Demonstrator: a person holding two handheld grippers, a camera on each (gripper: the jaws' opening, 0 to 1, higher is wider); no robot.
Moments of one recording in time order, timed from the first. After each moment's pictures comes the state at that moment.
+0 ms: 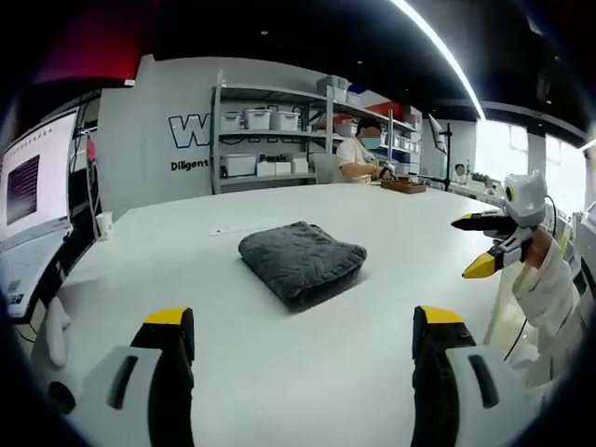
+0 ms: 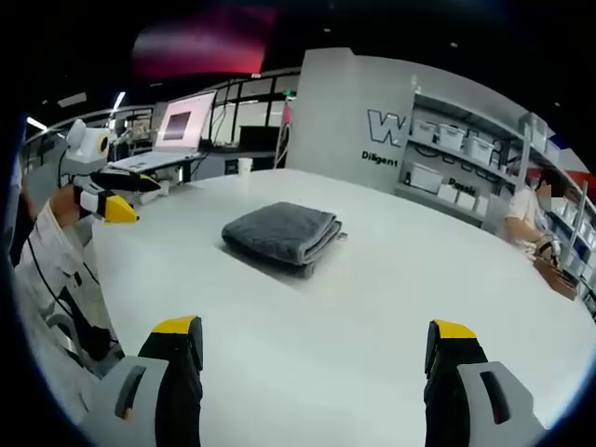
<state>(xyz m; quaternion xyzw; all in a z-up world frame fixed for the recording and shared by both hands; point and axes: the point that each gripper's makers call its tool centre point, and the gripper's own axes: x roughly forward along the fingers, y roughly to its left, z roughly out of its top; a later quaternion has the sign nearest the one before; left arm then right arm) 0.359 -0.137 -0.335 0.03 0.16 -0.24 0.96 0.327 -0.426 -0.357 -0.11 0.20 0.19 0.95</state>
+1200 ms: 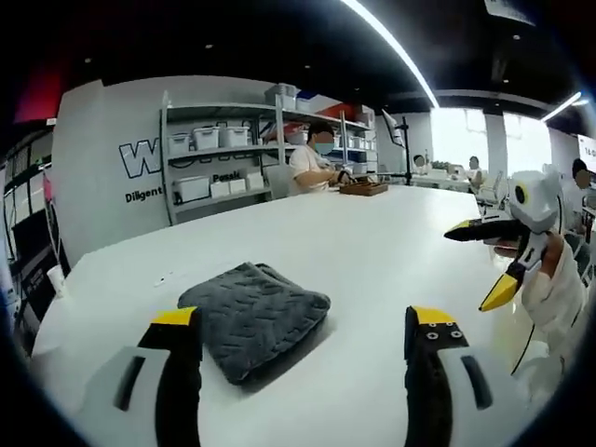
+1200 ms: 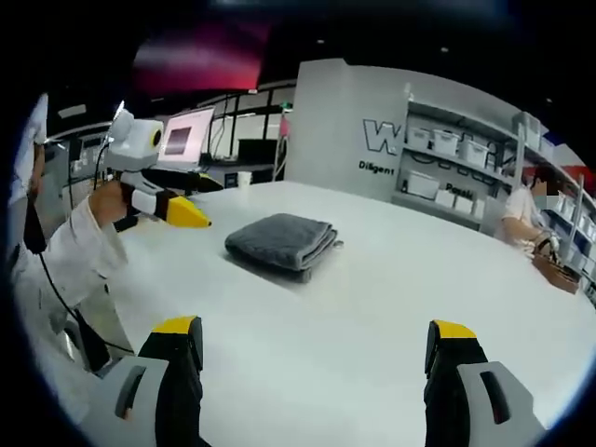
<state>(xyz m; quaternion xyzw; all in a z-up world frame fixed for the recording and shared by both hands) 0.415 -0.243 -0.317 0.08 0.12 -0.35 0.93 0.314 -0.435 -0.348 -0.09 0.17 0.19 0.96</state>
